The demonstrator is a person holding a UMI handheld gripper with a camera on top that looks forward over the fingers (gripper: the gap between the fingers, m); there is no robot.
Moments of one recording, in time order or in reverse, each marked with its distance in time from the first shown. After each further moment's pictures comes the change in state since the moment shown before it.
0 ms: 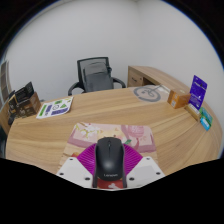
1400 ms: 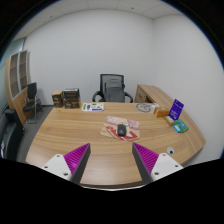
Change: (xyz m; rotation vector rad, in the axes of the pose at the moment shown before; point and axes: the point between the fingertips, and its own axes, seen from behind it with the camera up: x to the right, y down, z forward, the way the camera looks) arm -0.046 0.040 -0.405 0.088 -0.071 -0.158
